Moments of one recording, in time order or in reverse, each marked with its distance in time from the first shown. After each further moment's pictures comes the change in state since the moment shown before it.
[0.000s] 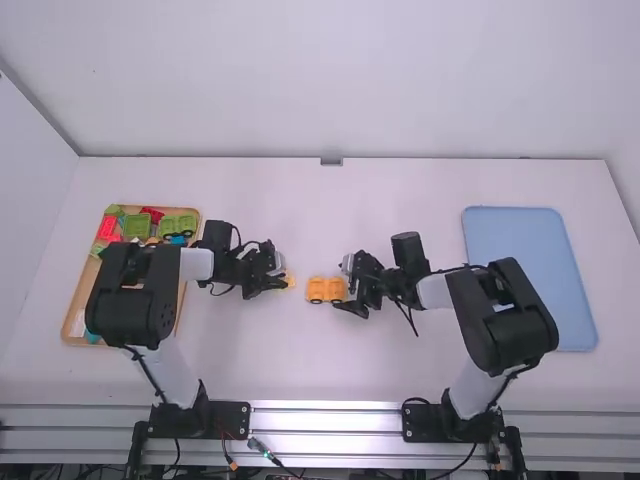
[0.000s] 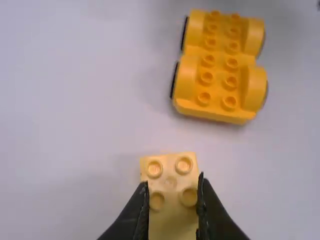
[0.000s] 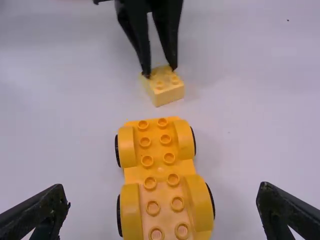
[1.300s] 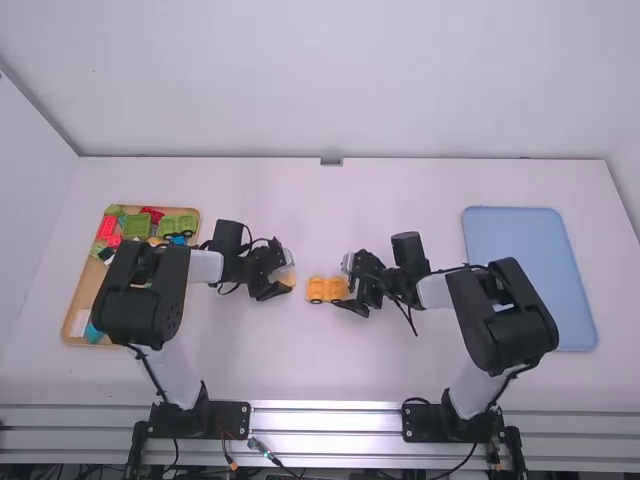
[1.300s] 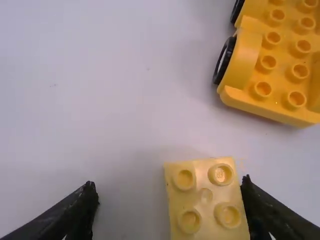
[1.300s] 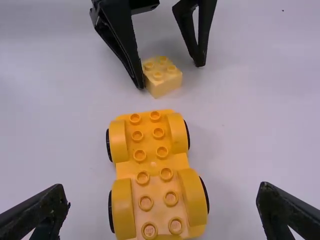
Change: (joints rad) left arm -0.058 0.008 -0.026 0.112 -0.162 -0.153; right arm -0.012 0.000 0.000 0.002 0.031 0.013
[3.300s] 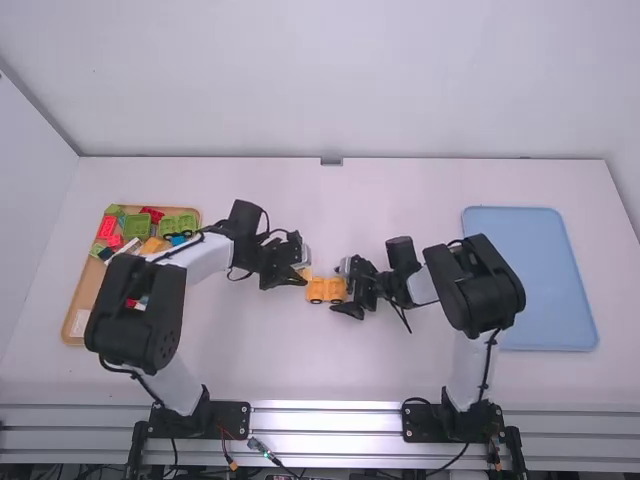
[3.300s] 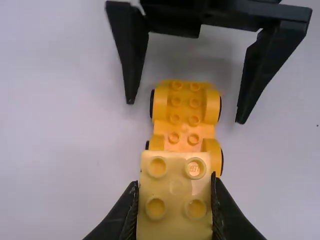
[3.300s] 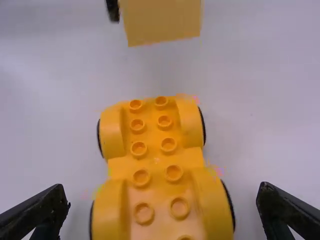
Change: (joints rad) left arm -0.129 -0.124 0.169 -0.364 0.093 0.145; right arm 0.000 0.243 0.051 0.185 -0.106 0.026
